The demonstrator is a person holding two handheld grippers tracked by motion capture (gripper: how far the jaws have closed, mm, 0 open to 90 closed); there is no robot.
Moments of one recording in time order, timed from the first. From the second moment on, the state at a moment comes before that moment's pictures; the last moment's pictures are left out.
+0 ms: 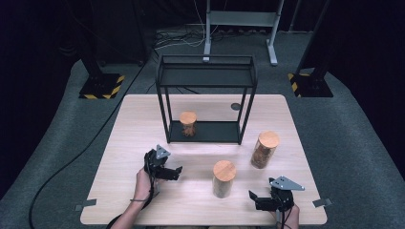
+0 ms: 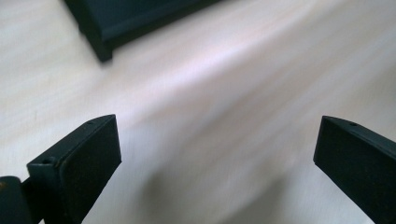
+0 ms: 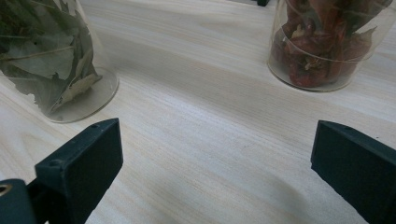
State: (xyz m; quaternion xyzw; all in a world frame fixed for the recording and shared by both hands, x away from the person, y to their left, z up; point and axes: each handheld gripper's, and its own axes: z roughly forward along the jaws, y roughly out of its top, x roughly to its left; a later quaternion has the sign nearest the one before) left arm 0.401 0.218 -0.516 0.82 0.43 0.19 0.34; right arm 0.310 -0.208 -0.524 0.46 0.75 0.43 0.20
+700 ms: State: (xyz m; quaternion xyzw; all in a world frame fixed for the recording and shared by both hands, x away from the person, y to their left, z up) left arm 0.335 0.265 -0.530 0.80 0.46 0.19 0.33; right arm 0.310 -0.206 -0.524 0.46 0.76 0.41 0.20
